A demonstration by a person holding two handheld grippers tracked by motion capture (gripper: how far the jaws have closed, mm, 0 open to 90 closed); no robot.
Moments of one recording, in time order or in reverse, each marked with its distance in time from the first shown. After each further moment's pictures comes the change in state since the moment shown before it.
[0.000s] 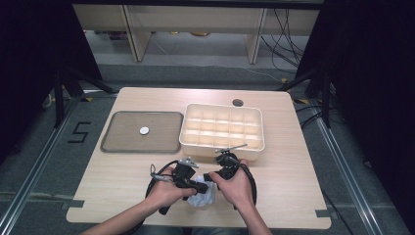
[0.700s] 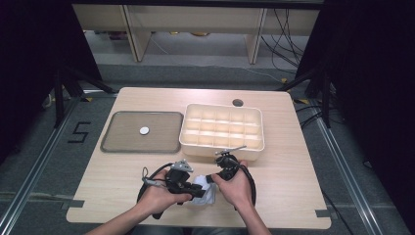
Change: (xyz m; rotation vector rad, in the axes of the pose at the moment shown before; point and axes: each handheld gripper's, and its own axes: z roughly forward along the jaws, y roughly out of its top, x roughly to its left) left arm -0.011 -0.012 -0.026 -0.043 -0.019 0.048; right arm -0.010 -0.004 0.010 0.025 -0.002 -0.010
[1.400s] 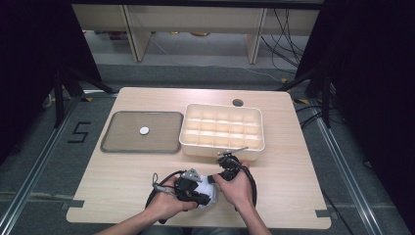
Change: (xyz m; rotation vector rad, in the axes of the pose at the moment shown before) left arm -0.008 -0.009 0.033 0.062 -0.024 0.076; right arm -0.009 -0.003 0.004 -0.005 -0.004 0.022
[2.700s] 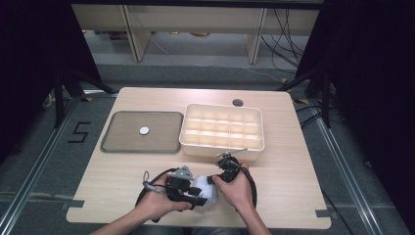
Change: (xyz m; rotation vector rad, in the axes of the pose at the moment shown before) left arm 0.001 -0.001 -0.035 -0.076 0.016 0.017; right arm -0.001 -0.003 0.003 -0.017 -0.011 -0.049
